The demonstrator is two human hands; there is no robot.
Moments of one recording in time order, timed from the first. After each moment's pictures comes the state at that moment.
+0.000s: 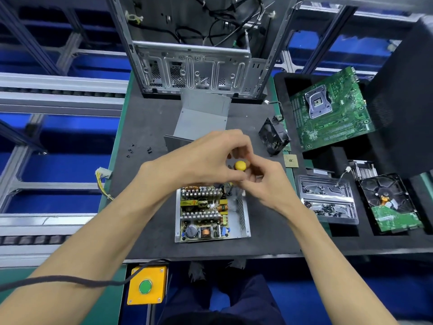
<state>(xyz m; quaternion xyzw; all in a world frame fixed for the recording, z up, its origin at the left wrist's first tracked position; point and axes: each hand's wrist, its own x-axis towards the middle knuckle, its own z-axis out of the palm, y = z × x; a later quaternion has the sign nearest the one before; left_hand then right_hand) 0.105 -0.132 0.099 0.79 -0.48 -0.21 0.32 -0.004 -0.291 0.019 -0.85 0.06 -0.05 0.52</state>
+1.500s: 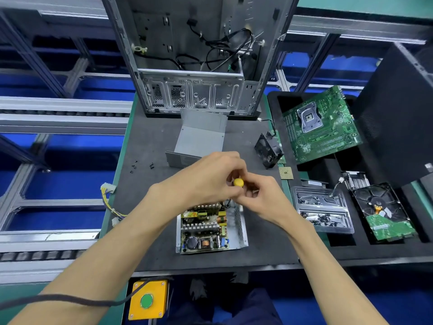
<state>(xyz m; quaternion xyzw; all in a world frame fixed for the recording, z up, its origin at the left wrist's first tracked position) 0.089 -0.135 0.100 0.81 -0.49 -0.17 0.28 -0.010 -0.290 0.031 -0.86 0.05 -0.02 0.51</state>
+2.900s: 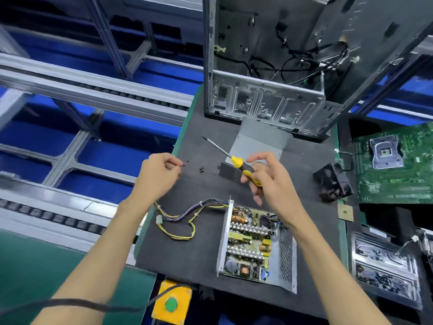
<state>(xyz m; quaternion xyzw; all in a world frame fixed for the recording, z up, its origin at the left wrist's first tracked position) 0.173 0.030 0.016 0.89 0.07 -0.13 0.42 0.095 -0.218 0.044 -0.71 0.08 0.05 0.70</state>
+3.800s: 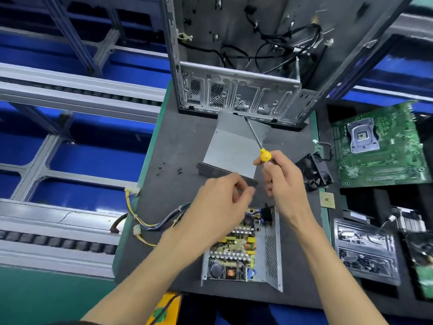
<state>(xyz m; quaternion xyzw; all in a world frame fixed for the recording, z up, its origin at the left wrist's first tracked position) 0.106 -0.097 0.054 0.87 -0.18 -0.19 0.41 0.083 -0.263 0.035 -0.78 0.12 -0.08 0.61</state>
